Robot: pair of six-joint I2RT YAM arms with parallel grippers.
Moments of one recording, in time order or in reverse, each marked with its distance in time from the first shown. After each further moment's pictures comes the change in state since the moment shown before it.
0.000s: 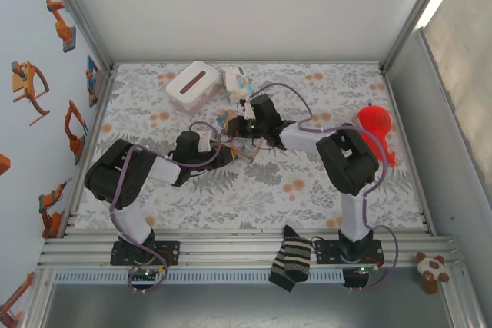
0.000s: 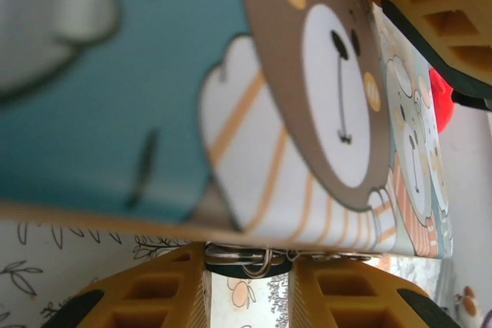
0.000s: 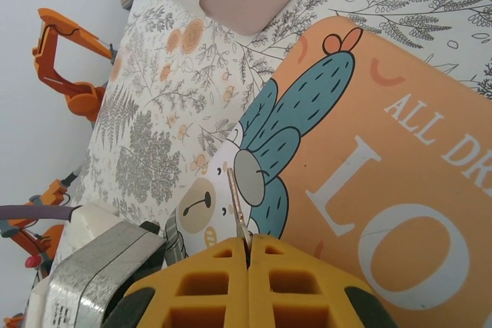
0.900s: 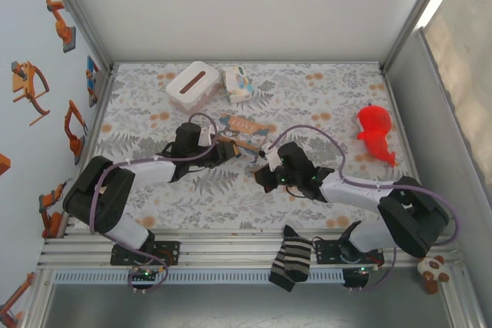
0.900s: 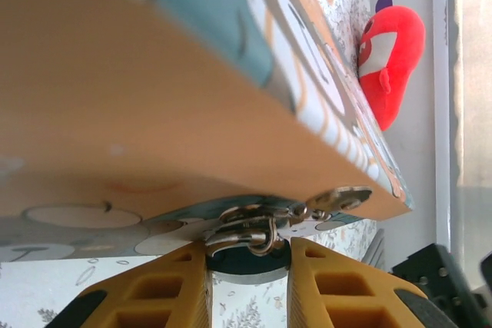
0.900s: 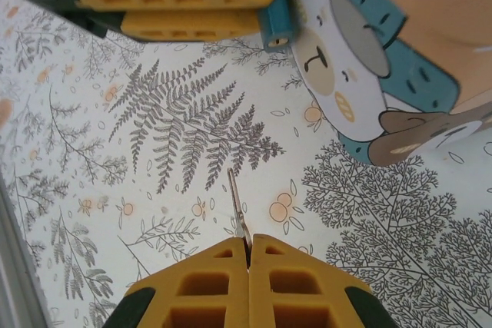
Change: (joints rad) left arm -0.038 -0.234 0.097 -0.375 0.016 -0.130; right arm 0.139 -0.635 -0.686 -0.042 0.143 -0.419
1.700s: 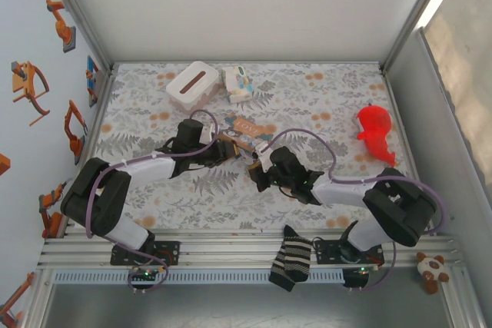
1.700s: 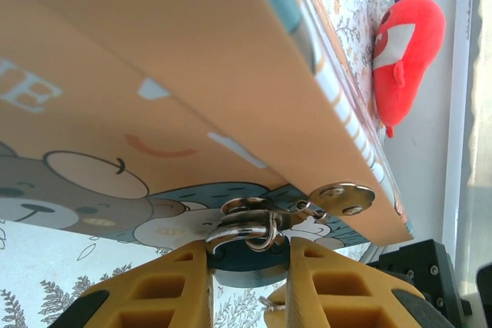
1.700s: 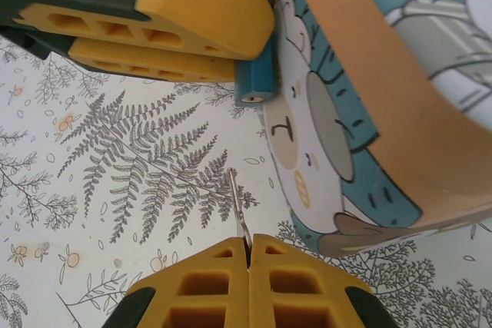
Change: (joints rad) left arm -0.005 -0.009 0.053 -0.133 -0.009 0.007; right arm 0.073 0.104 -0.007 0.188 0.169 -0.042
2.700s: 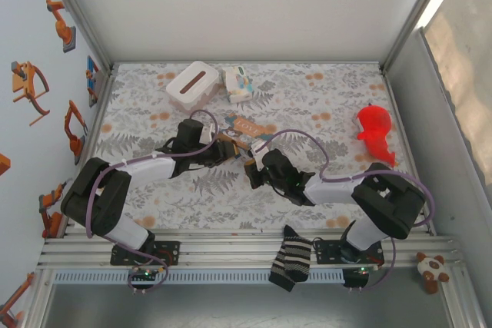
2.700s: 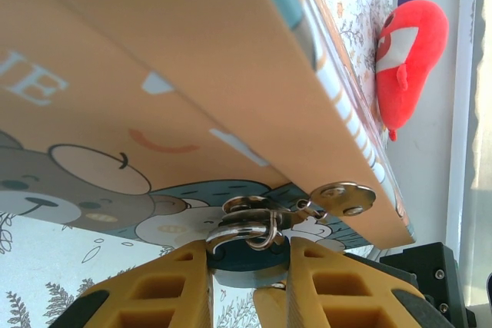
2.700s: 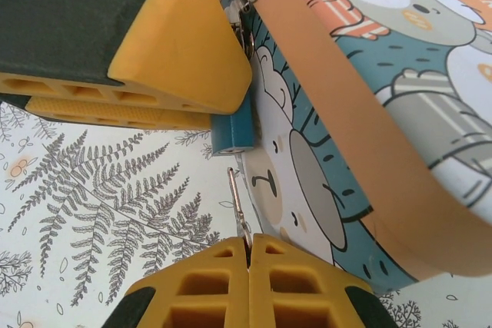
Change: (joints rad) left arm 0.000 0.001 0.000 0.000 -0.011 0.000; right arm 0.055 0.078 0.029 0.090 0.175 0.026
